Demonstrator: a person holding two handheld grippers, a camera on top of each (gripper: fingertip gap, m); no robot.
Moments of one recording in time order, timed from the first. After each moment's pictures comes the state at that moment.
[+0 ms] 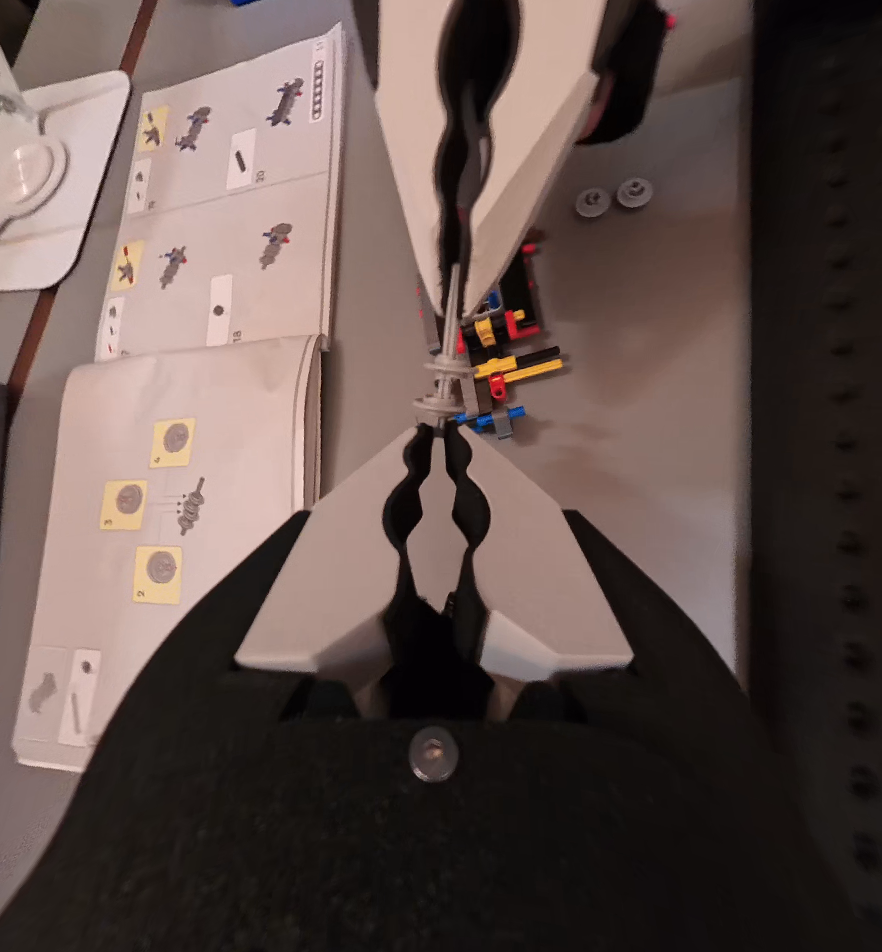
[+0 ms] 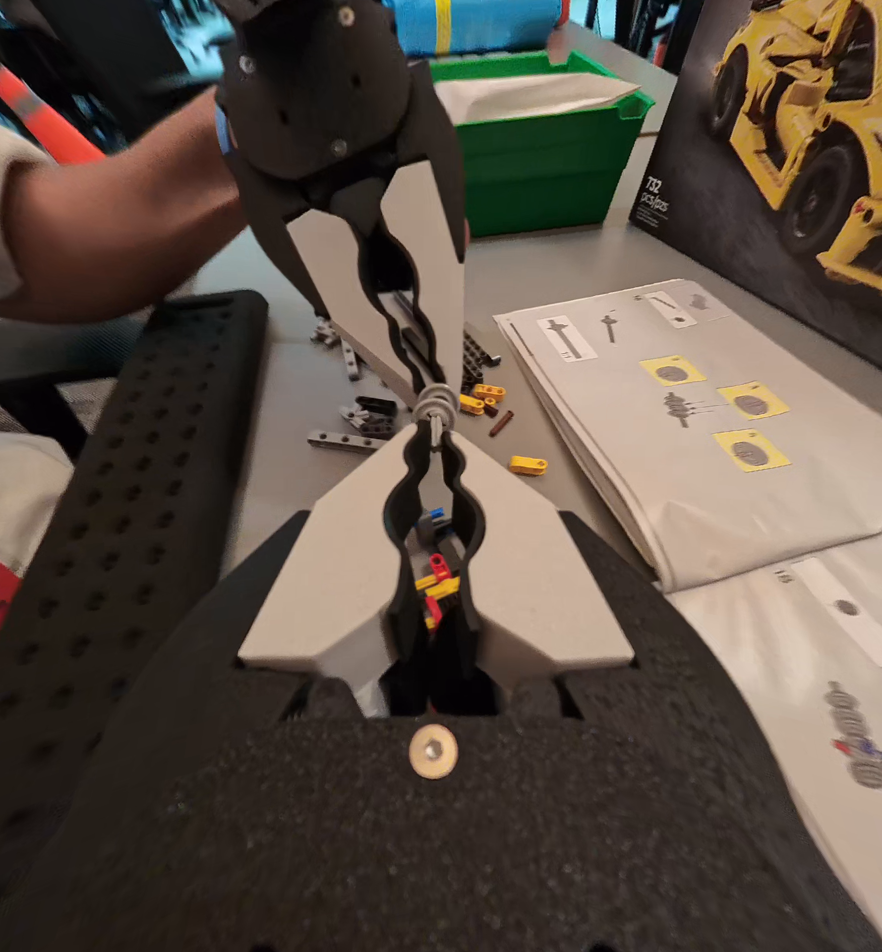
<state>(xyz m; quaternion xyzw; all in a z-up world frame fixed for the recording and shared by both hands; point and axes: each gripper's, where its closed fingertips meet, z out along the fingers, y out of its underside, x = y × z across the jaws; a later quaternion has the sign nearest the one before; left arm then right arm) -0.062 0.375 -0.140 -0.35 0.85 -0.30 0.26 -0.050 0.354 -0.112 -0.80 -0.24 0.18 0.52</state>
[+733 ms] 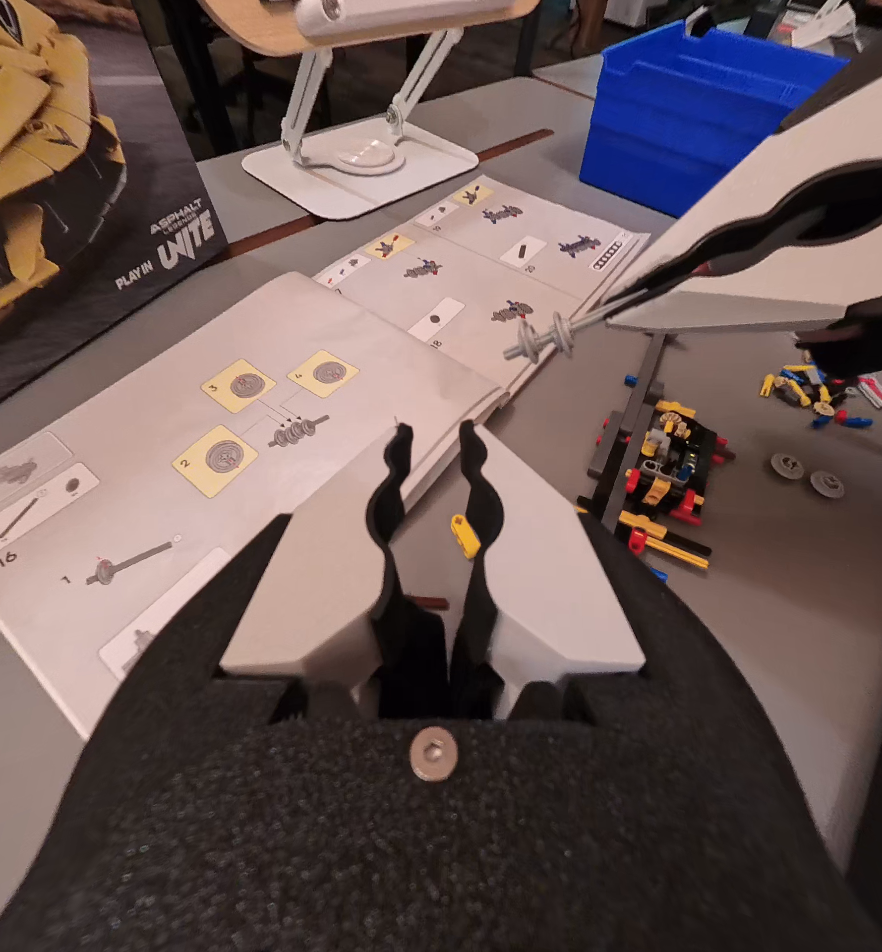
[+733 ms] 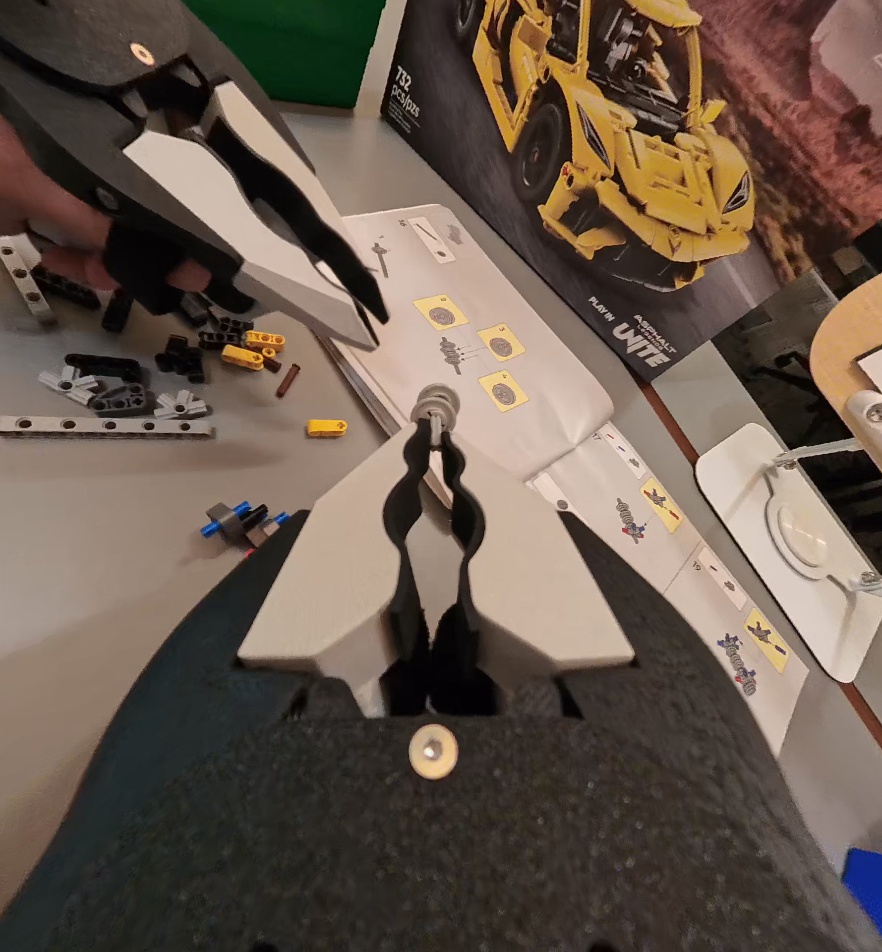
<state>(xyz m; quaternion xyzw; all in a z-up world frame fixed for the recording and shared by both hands) -0.019 0.441 -0.134 -0.60 0.59 -0.41 0.35 0.011 0.385 -0.104 -0.85 -0.18 -0.11 0.48</state>
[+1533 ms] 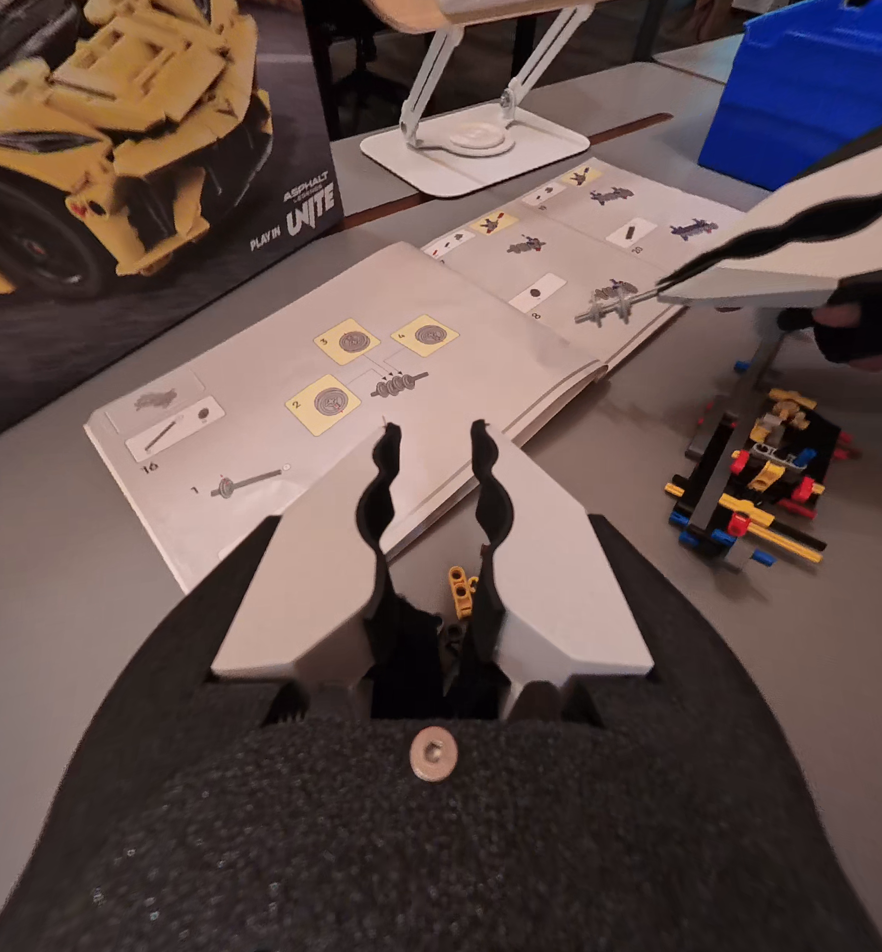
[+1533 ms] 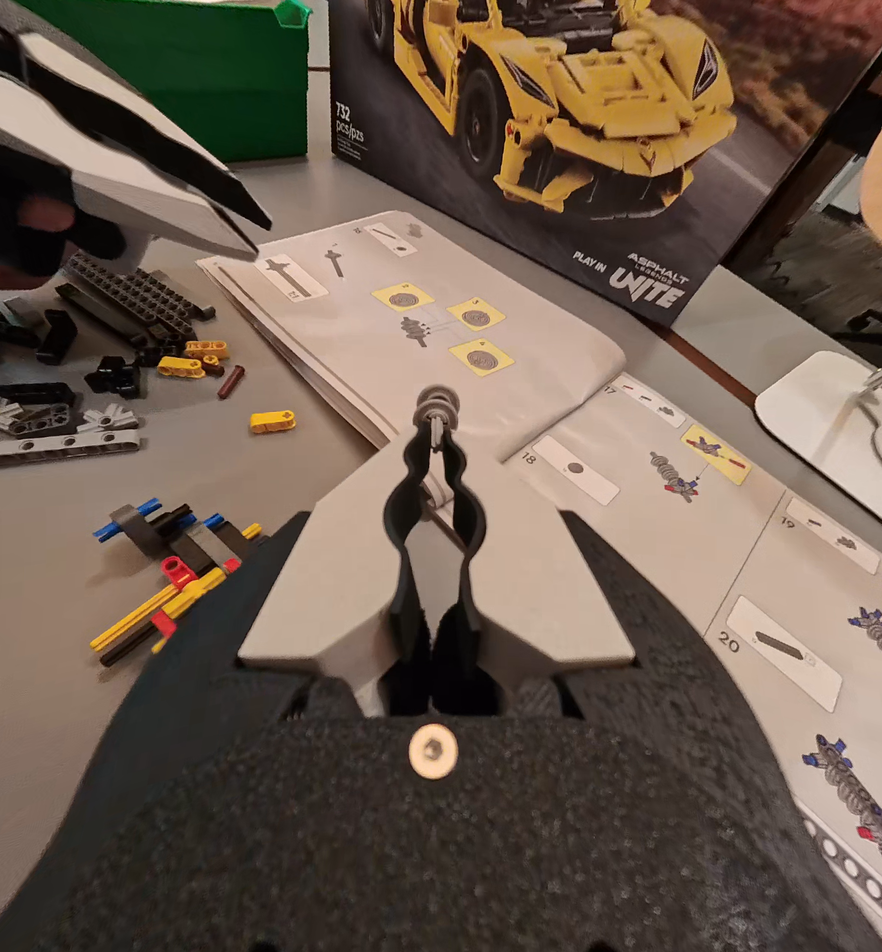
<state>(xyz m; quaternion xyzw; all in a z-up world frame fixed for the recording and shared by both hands) -0.044 0.483 -0.143 -0.64 0.55 -0.36 0.40 0.055 0.391 -0.143 -0.83 -0.10 -0.03 0.55</state>
